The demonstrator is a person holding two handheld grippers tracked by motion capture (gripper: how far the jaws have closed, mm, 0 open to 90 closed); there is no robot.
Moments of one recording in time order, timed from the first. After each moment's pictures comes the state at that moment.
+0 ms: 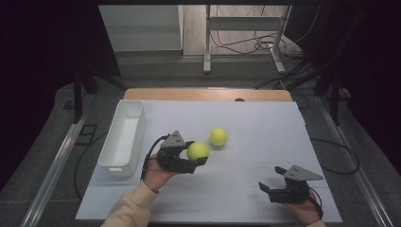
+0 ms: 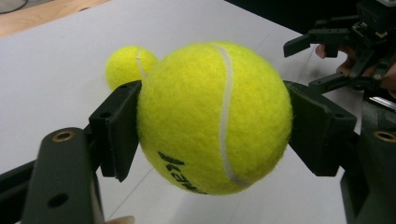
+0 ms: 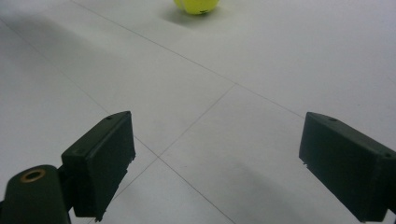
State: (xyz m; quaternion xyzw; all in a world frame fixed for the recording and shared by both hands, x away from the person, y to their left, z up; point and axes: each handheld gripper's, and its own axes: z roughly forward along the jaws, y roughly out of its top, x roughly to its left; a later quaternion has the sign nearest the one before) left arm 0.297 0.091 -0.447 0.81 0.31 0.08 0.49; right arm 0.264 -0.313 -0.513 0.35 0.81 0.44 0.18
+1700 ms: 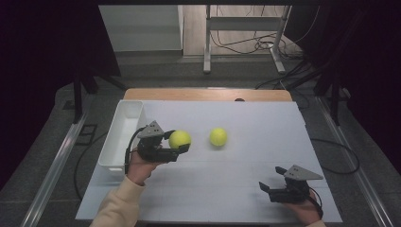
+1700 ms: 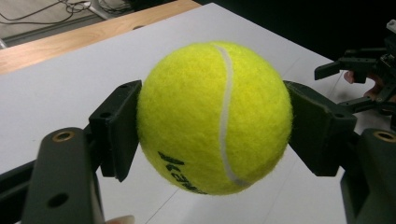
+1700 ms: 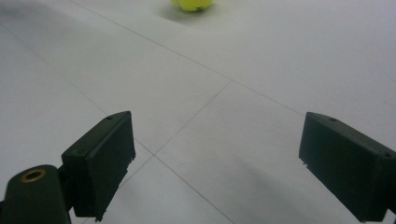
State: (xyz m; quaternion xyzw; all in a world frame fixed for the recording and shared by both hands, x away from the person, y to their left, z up) left arm 0.305 0.141 -0.431 0.78 0.35 0.11 0.51; right arm 0.265 -0.313 -0.514 0.36 0.81 0.43 0.18
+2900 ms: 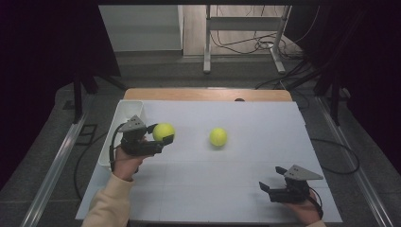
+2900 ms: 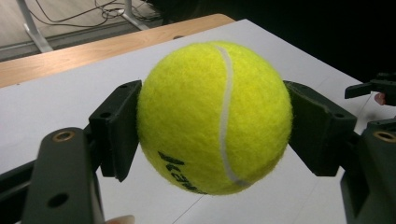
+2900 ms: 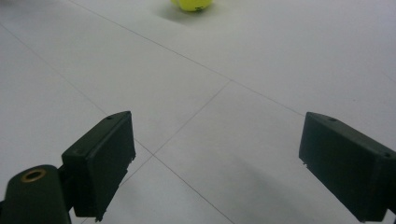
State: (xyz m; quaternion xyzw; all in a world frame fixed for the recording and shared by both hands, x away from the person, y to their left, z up) left arm 0.309 0.183 -0.426 0.75 0.40 0.14 0.51; right arm 0.265 -0.314 -0.514 0.36 0.81 0.43 0.19
